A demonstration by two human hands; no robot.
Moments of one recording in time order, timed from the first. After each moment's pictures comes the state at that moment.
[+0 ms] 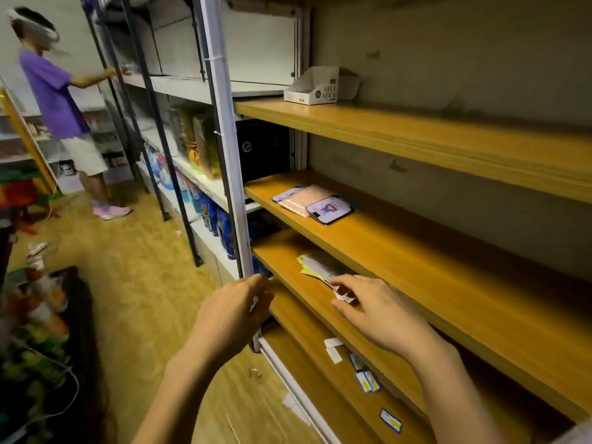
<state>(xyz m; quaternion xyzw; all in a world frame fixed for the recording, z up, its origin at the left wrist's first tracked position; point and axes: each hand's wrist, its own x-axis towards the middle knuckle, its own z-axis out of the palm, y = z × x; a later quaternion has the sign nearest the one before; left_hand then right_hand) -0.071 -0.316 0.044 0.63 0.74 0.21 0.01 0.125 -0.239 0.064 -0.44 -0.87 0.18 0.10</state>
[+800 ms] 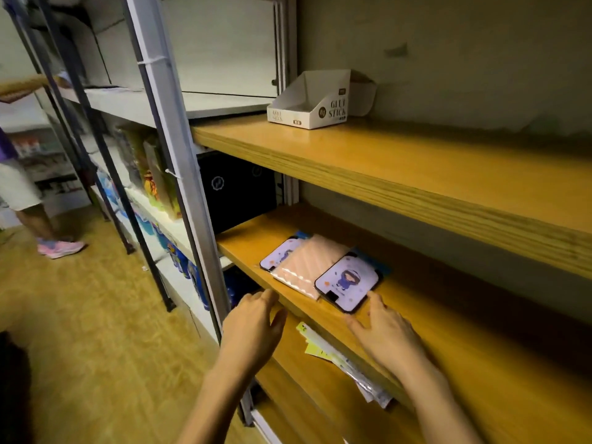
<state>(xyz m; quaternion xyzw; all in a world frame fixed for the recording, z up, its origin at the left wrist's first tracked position) -0.187 -0.035 0.008 0.63 0.74 0.24 0.01 -0.002 0.015 0.007 -0.65 -0.72 0.24 0.11</state>
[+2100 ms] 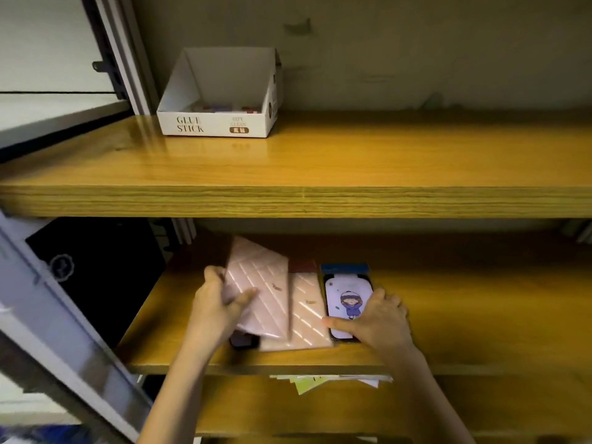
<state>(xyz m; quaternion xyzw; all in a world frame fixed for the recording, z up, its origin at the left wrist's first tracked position) -0.308 0.173 0.018 0.69 0.51 0.36 0.37 -0.103 0.084 -0.018 -0.91 -0.37 0.16 0.10</state>
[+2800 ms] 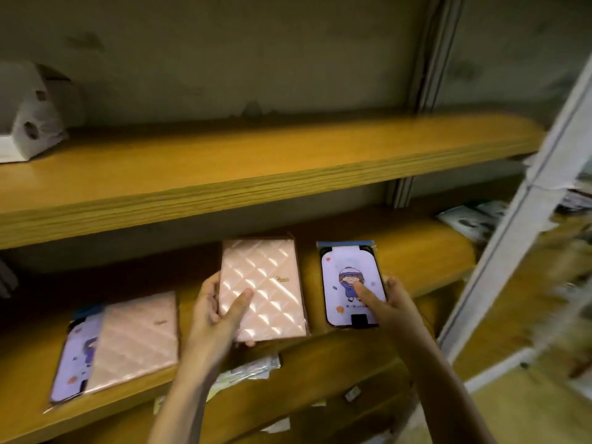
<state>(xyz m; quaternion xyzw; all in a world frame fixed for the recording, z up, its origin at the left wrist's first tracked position) -0.157 0.045 0.022 0.61 0.30 0.35 0.65 0.019 -0.110 0.020 -0.76 -0.17 0.21 0.59</state>
